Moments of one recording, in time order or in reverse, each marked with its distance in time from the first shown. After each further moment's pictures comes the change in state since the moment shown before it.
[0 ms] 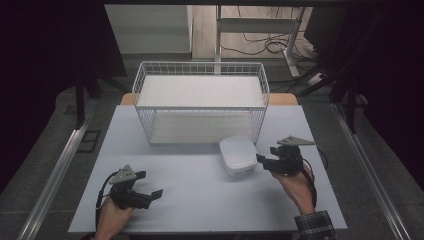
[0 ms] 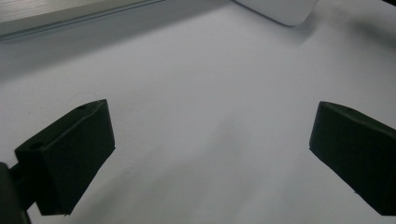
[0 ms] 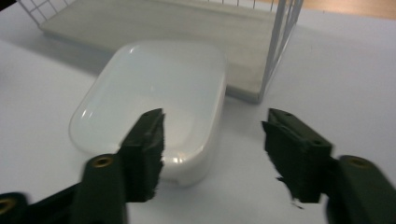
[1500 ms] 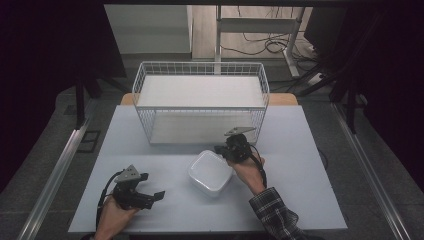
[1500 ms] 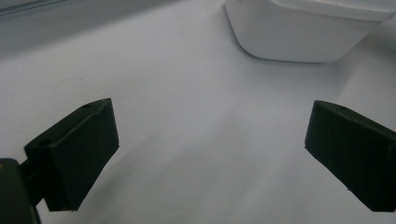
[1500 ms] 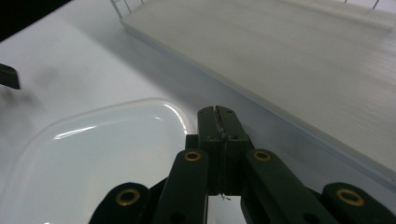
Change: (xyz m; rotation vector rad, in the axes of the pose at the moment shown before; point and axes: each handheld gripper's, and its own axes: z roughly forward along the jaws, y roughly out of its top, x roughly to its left) left arm -0.005 0.005 0.005 0.075 -0.003 -0.019; right arm 0.080 0.038 0.104 0.076 0.250 -0.111
